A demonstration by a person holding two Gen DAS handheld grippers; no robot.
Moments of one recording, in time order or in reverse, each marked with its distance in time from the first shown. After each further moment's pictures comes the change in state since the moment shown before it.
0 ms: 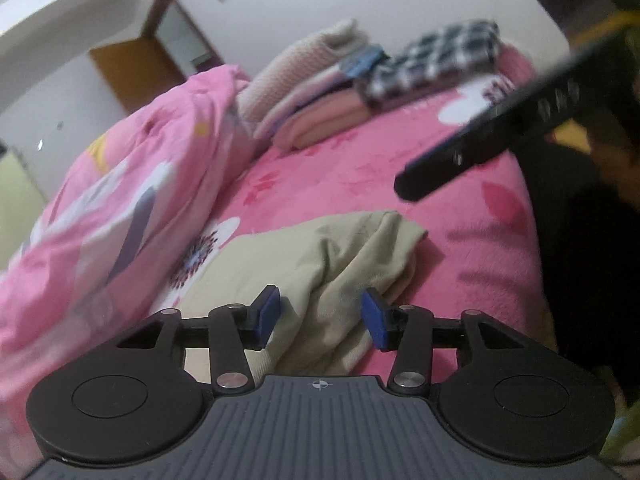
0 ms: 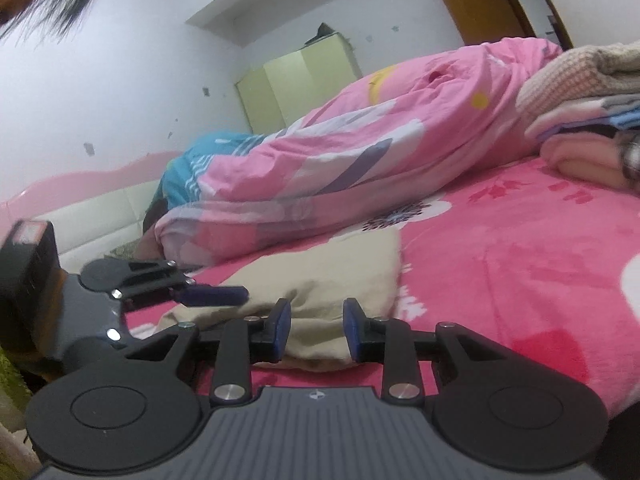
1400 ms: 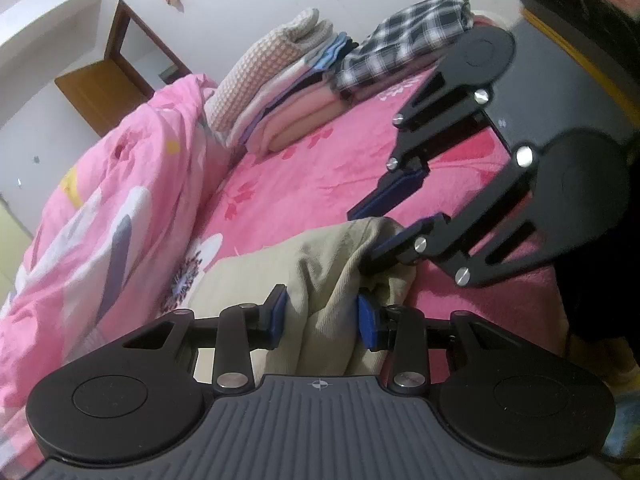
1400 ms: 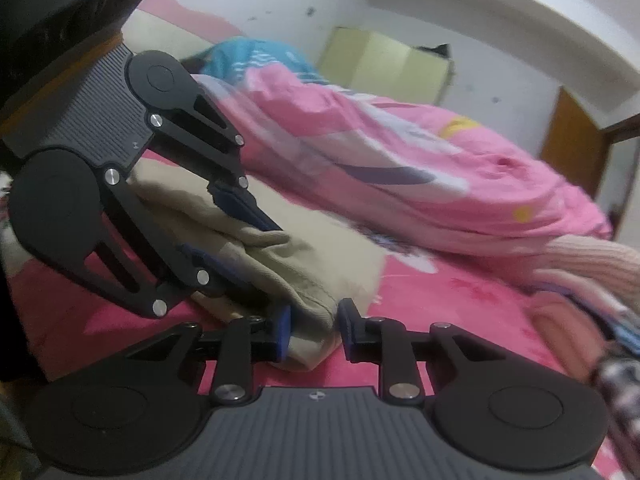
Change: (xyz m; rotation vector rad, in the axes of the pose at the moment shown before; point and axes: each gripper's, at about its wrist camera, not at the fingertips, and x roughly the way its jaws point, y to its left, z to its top) left arm 0.024 -0.007 0.015 0.091 0.016 -0.030; right arm 0.051 0.051 -0.029 -0.740 0.097 -0.192
